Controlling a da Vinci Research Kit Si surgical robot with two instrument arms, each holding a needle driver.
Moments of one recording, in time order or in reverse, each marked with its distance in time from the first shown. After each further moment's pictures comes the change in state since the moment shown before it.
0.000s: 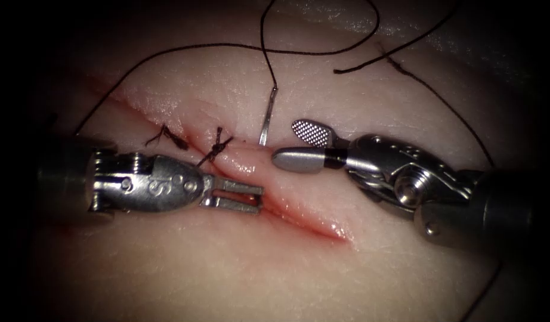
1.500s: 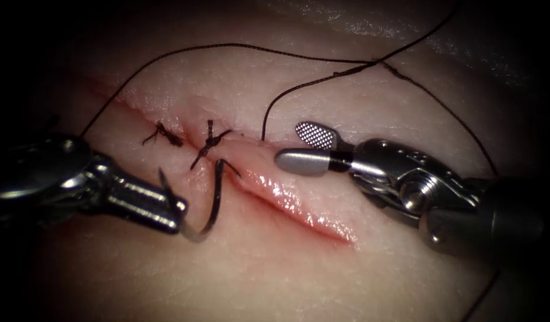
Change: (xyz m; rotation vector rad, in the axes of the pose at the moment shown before) right arm 0.000 -0.001 -0.002 0.052 -0.031 0.129; left arm 0.011 0.003 -0.013 -0.153 0.397 -0.581
